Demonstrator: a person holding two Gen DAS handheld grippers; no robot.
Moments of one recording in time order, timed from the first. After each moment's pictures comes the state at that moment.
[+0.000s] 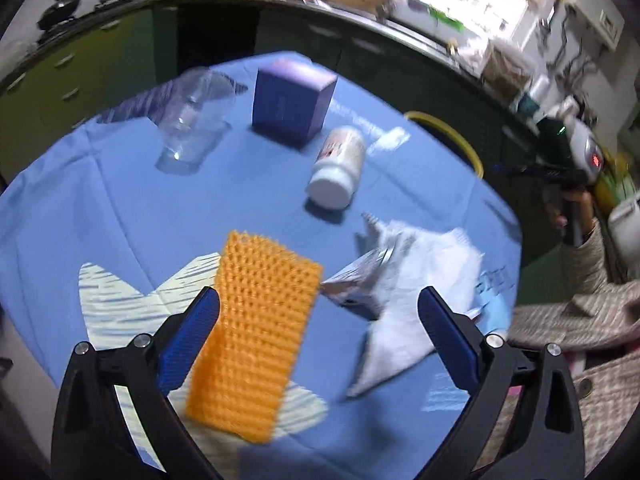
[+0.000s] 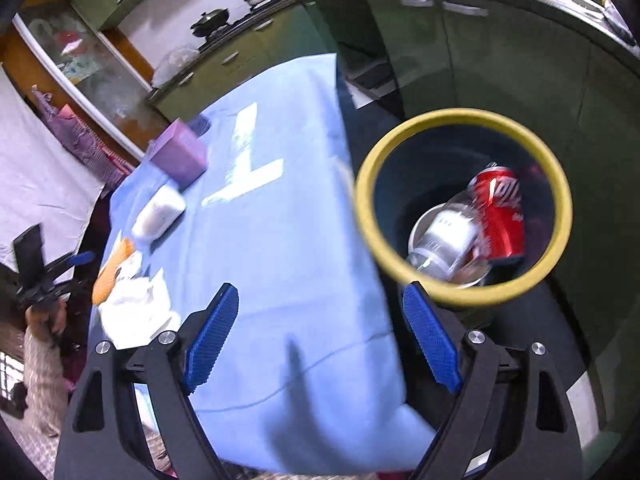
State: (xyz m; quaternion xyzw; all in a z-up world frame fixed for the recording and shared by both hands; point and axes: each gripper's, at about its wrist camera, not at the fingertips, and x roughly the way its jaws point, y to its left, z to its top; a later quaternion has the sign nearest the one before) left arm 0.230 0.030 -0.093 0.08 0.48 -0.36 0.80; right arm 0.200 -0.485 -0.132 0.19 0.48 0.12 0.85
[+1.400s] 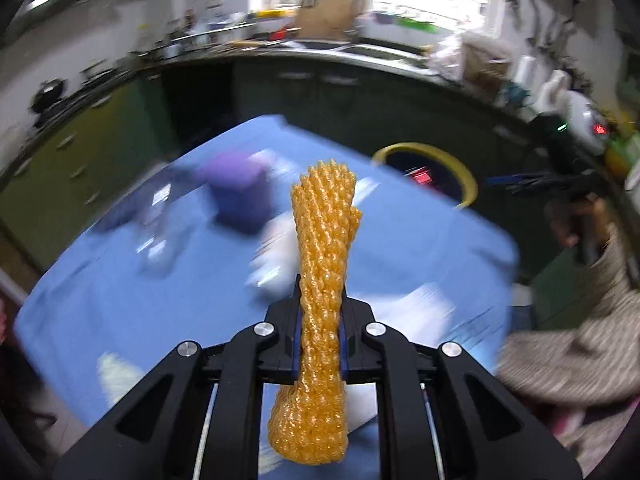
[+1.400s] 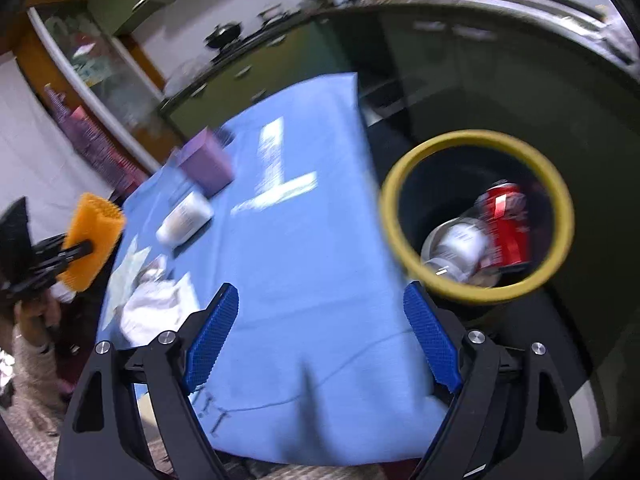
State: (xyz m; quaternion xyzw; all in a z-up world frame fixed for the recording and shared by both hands) left arm 0.194 -0.078 -0.015 0.15 0.39 -0.37 0.83; right arm 0.173 -0.484 -0.100 0.18 0.43 0.09 0.88
